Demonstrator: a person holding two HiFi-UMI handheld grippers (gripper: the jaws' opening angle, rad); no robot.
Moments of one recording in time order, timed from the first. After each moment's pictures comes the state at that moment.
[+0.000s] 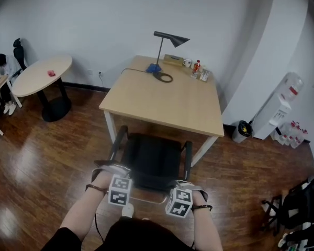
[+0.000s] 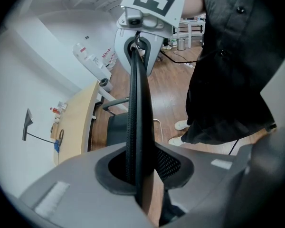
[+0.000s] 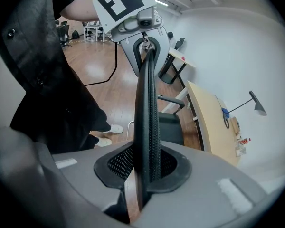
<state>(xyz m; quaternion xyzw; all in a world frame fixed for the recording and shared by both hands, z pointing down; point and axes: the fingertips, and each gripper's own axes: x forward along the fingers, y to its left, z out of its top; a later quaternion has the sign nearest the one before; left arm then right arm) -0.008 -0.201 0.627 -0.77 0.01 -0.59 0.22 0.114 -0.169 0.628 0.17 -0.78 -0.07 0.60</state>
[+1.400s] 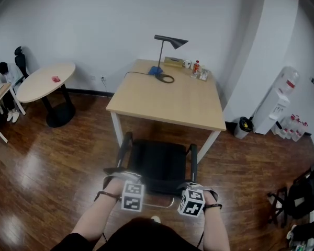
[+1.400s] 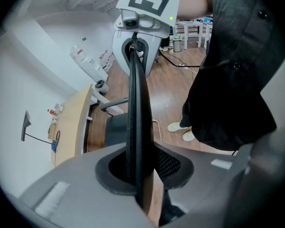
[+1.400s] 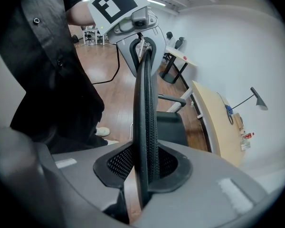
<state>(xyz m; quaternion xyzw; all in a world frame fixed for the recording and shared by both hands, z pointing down) -0.014 -0.129 0.626 -0.78 0.00 -0.59 0.22 0.108 -0.099 0.627 0.16 -0.79 -0.04 0.60</state>
